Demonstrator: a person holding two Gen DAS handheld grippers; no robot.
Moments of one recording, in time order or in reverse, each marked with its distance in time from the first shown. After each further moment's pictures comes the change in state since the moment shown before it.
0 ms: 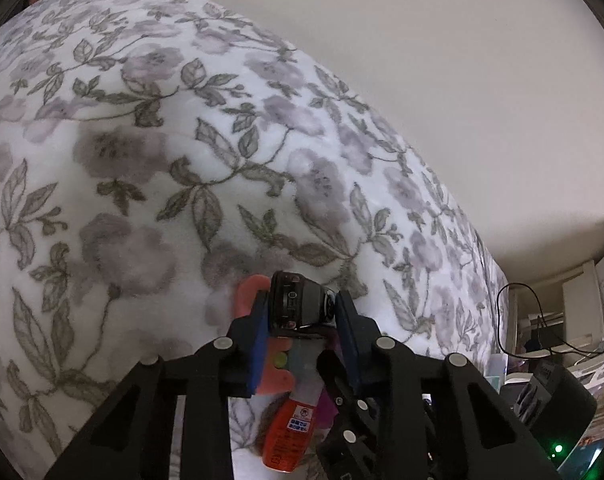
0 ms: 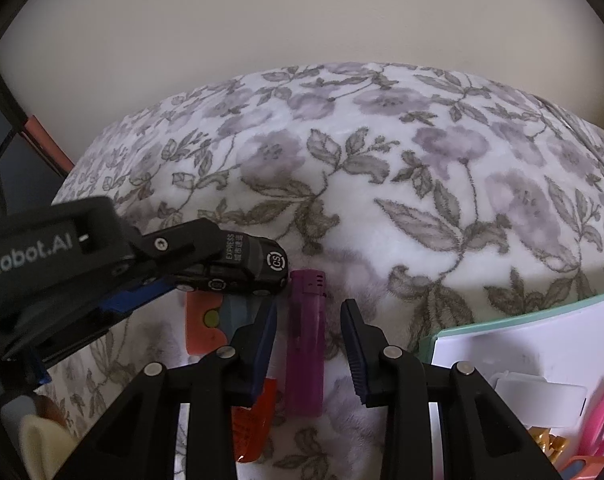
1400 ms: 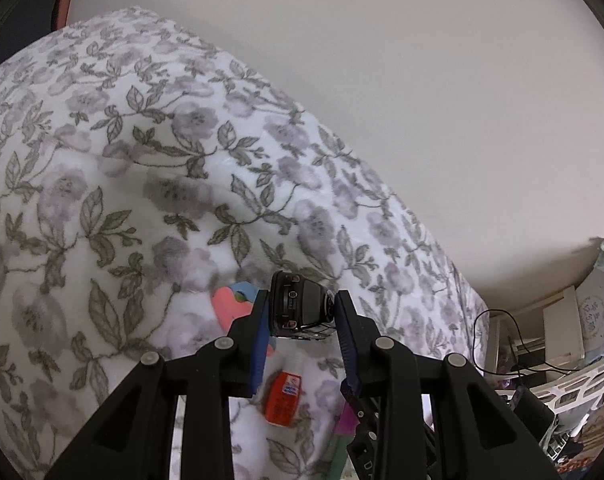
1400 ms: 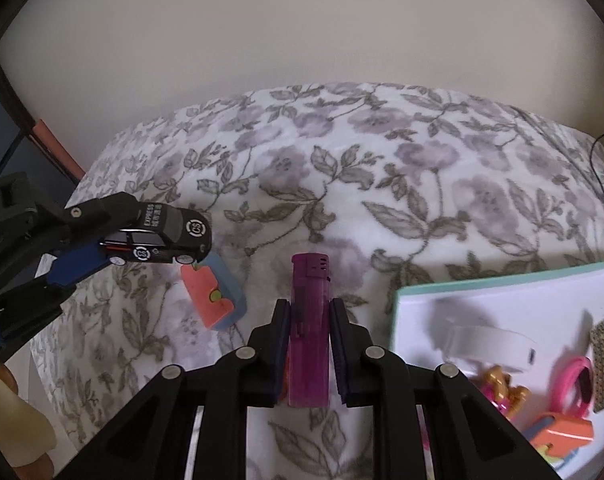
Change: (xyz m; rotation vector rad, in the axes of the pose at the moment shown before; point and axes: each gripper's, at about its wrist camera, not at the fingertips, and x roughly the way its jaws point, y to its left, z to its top) left arm -0.090 -0.003 -0.006 -0.052 -0.138 -0.001; right arm -0.061 0.003 -0.011 0.004 -0.011 0.002
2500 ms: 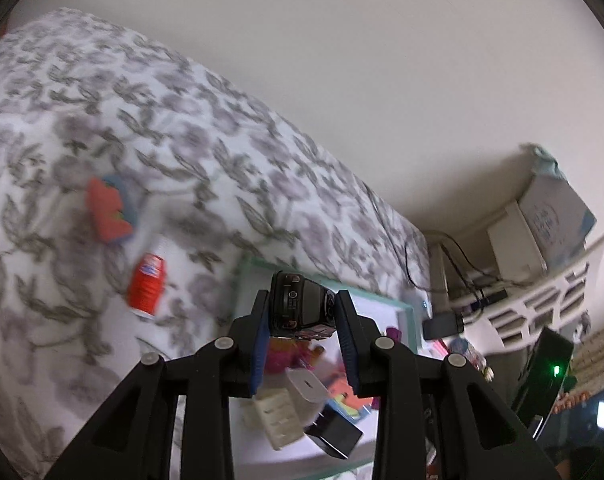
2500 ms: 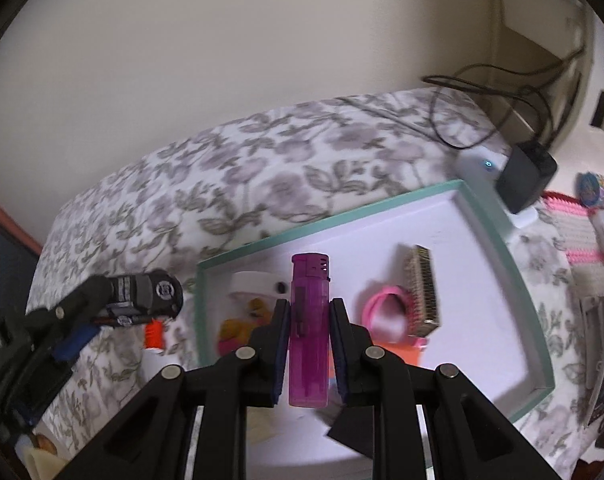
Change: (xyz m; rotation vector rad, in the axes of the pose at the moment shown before) left arm -0.003 -0.089 -0.113 0.153 0.085 -0.209; right arm -0.108 -0.137 -0.047 0.276 -0.077 -0.163
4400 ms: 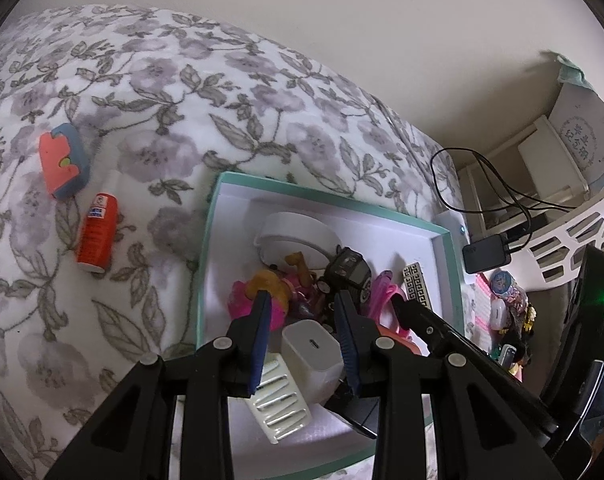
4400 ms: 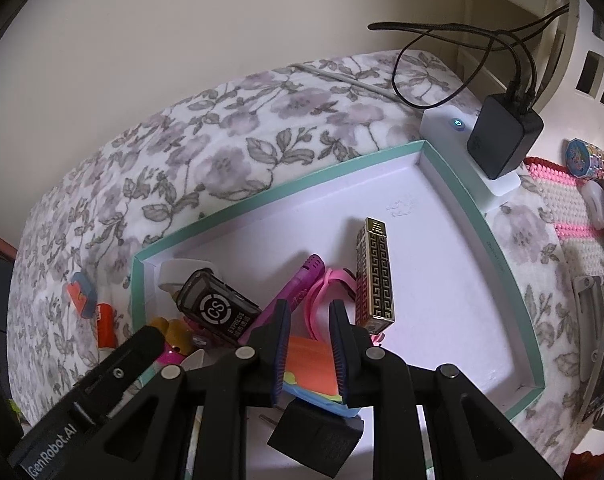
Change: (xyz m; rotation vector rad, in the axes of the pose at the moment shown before) left arm 0.067 -0.021 -0.035 0.123 0.201 0.104; right arm 0.032 -0.033 -0.002 0.053 0.092 -0.082
